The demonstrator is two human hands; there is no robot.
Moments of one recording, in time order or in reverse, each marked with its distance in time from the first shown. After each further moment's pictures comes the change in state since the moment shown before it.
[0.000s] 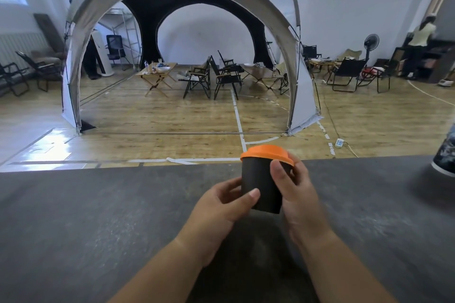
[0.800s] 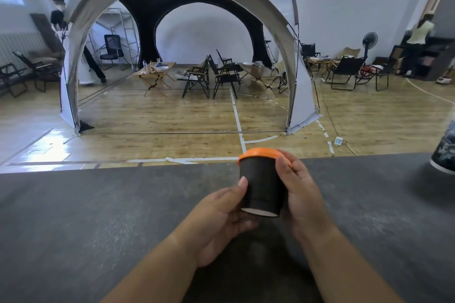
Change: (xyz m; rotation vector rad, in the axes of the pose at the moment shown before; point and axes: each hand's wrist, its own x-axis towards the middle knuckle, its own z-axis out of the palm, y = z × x) left_hand 0.005 -0.003 -0.004 -0.113 -0.113 -0.130; right_hand 0.001 -0.002 -0.005 0.055 -0.067 0.038
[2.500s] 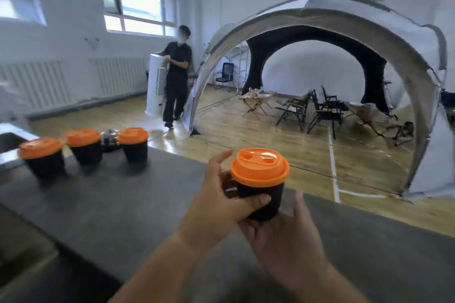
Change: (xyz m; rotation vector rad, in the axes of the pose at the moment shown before) left_hand -0.167 0.070 -0.150 0.479 0.646 0.634; right_hand -0.071 0.087 0.217 0.428 -0.642 0.425
